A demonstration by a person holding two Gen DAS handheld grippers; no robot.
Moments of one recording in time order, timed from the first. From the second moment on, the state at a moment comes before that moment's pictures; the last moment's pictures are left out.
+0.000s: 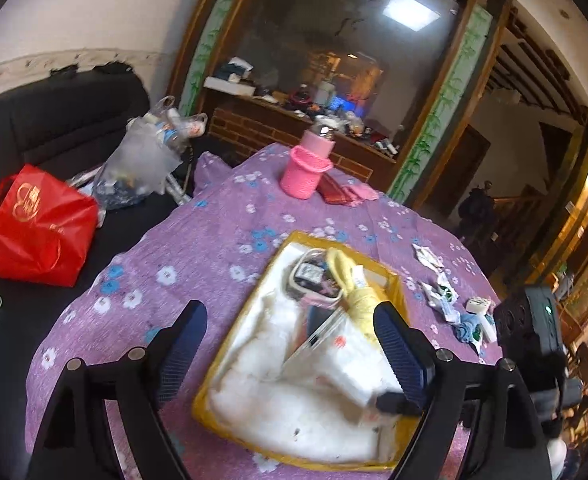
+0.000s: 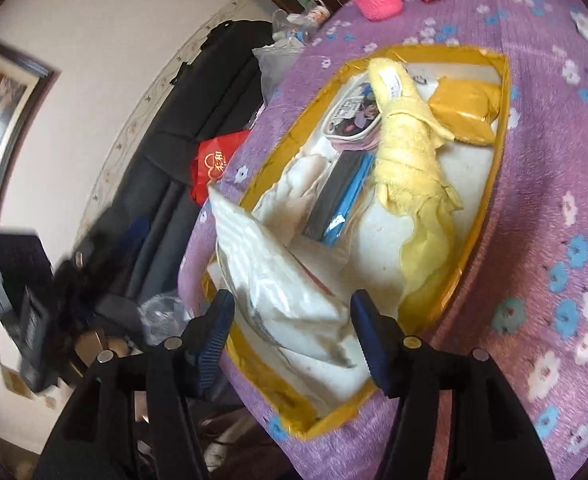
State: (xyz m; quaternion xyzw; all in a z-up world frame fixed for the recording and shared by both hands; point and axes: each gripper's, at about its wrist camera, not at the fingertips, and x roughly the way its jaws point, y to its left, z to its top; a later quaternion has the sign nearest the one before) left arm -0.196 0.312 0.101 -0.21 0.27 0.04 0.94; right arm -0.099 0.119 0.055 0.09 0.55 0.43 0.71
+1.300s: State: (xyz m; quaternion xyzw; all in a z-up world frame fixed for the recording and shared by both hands) left arm -0.136 0.094 0.135 -0.07 0.29 -0.17 0.94; right arm -0.157 -0.158 0.084 0.23 0.39 0.25 0.86
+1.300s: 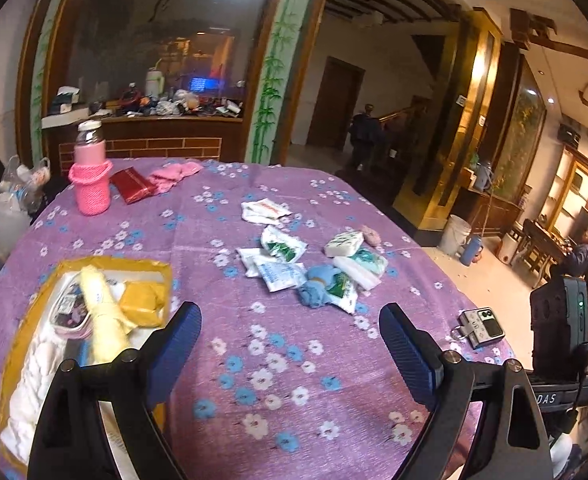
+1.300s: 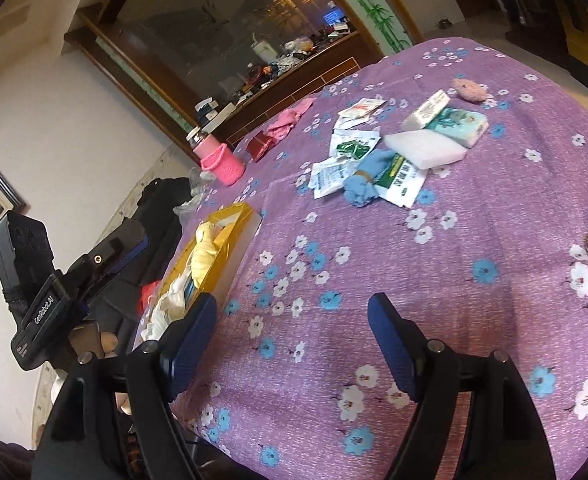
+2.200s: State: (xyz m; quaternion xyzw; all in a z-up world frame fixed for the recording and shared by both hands) left arm -0.083 0.121 0.105 -0.11 0.38 -0.13 0.91; right arm -0.006 -0.215 0.071 0.18 0.36 0.12 0.91
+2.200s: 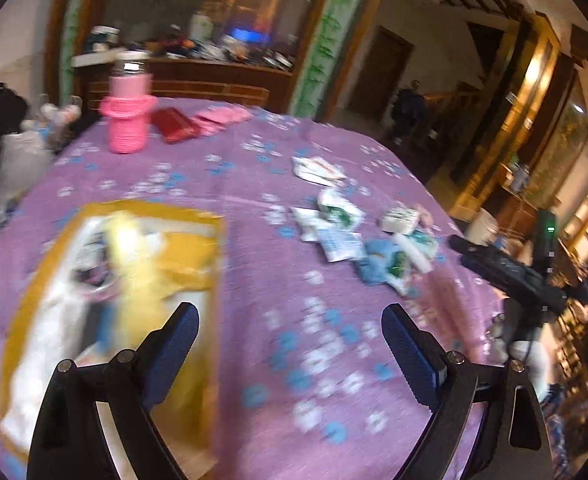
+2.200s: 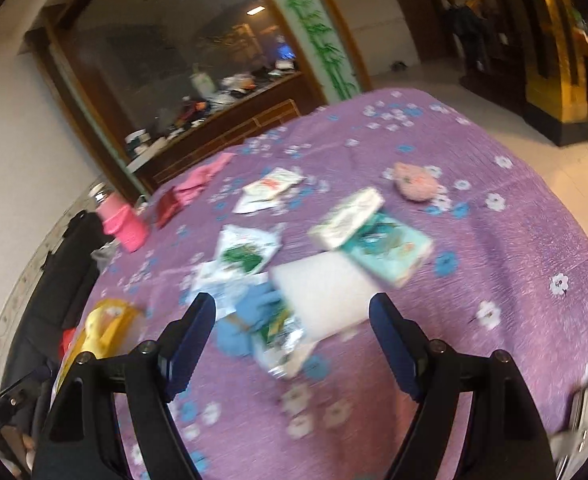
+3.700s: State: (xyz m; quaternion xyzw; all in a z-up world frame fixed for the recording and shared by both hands) left arm 0.009 -0.056 0.017 0.20 0.46 -0.30 0.81; right arm 0.012 -0.253 0.035 0.25 0.39 0.10 0.88
